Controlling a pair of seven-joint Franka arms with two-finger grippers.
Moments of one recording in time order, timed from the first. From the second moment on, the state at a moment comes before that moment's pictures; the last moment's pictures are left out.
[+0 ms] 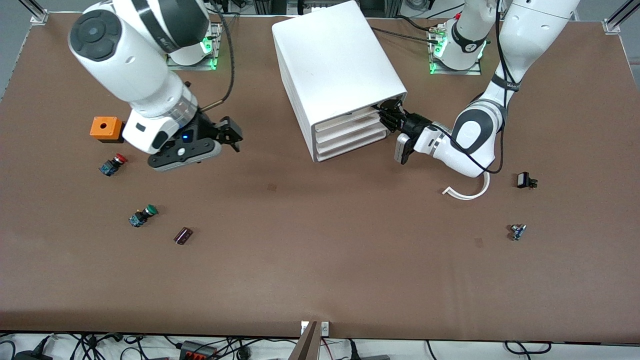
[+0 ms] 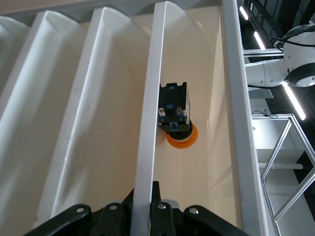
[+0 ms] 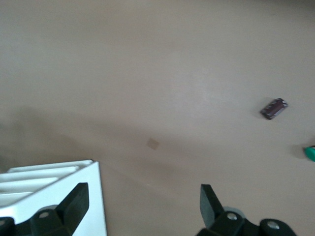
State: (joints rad) left arm -0.10 0.44 -0.16 -2.06 -1.10 1.53 1.00; right arm 0.47 0.26 0.01 -1.48 0.09 1.87 0.22
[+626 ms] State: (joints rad) left arm 0.01 0.63 -0.16 -1.69 -0.95 1.47 0.98; right arm 0.59 0.39 0.01 -1.33 0.09 1.95 0.28
